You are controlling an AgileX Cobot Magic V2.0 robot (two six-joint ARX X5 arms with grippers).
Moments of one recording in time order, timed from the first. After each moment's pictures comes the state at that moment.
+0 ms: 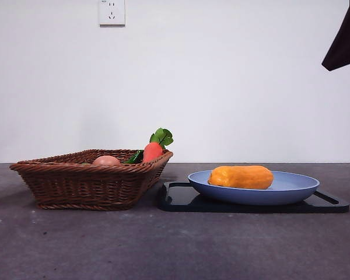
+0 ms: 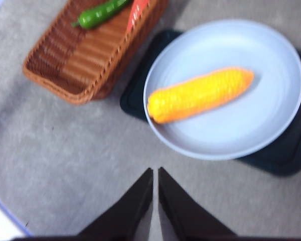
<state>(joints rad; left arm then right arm) 0.06 0.81 1.10 -0.35 0.45 0.13 0.18 0.93 0.83 -0.66 -0.52 0.07</state>
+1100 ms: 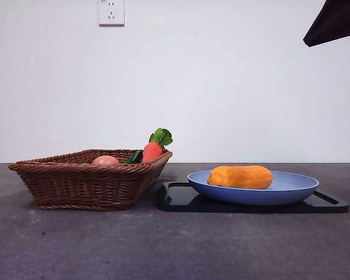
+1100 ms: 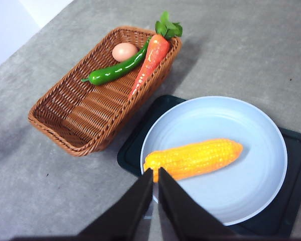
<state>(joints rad) 0.12 0.04 0.03 -0.11 0.23 0.01 0.18 0.93 0.83 -0.45 -0.52 0.07</state>
